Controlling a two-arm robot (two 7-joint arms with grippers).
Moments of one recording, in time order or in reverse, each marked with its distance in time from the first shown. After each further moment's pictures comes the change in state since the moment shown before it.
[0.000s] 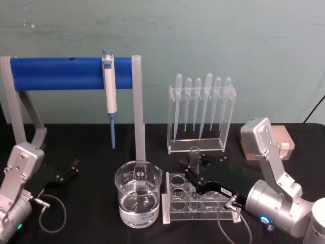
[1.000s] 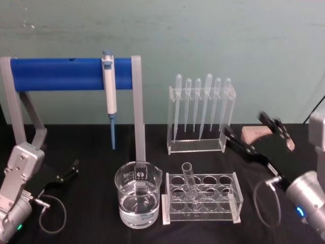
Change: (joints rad) left arm 0.000 0.000 0.000 0.000 0.000 0.000 0.000; right arm -0.189 -0.057 0.207 -0.169 -0.096 -0.139 -0.270
